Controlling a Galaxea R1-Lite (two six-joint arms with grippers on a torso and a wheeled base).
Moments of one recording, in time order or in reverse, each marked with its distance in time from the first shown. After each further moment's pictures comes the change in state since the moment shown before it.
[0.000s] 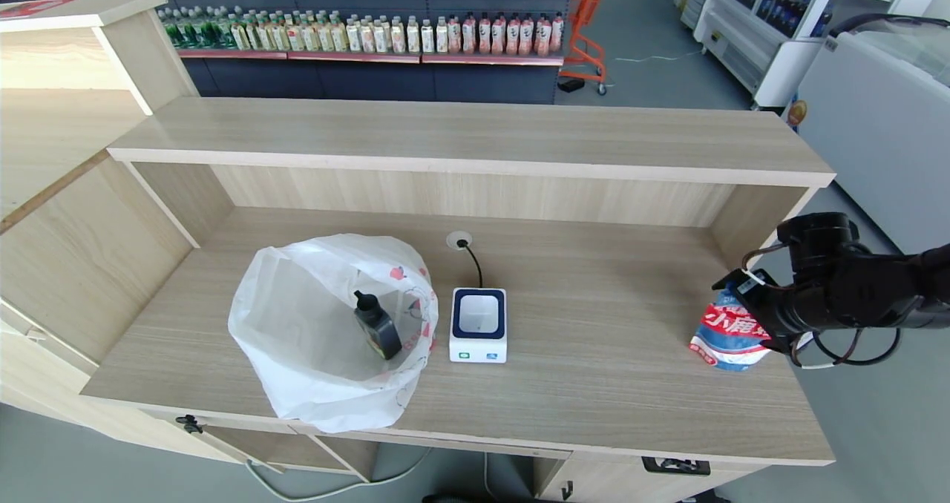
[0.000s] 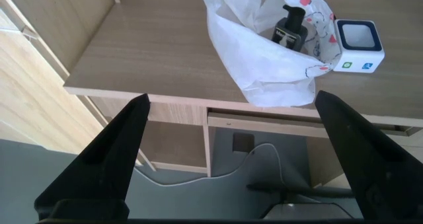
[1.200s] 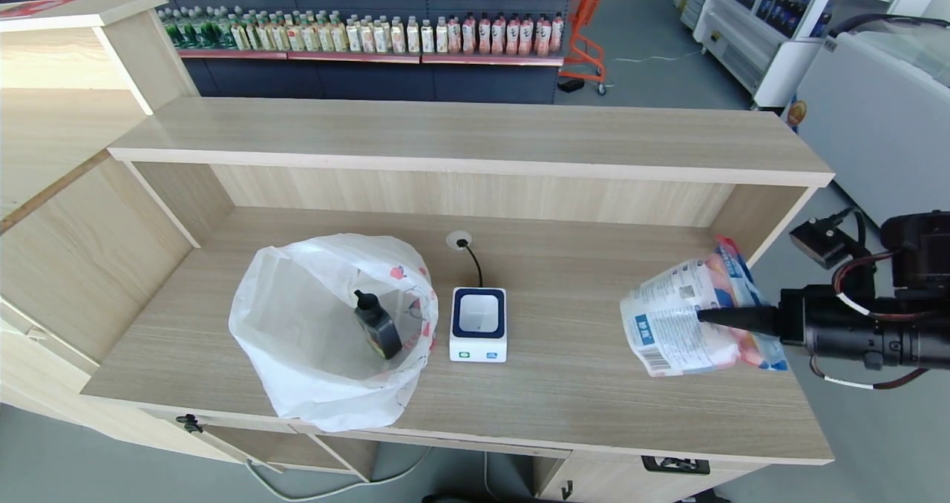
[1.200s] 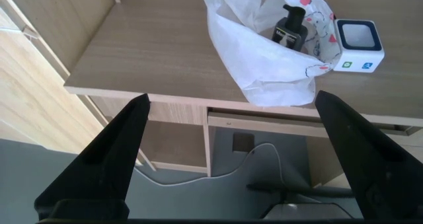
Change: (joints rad) left arm 0.000 0.000 0.000 0.000 0.000 0.000; right arm 0.017 -0.417 0.358 -0.084 0.927 -0.761
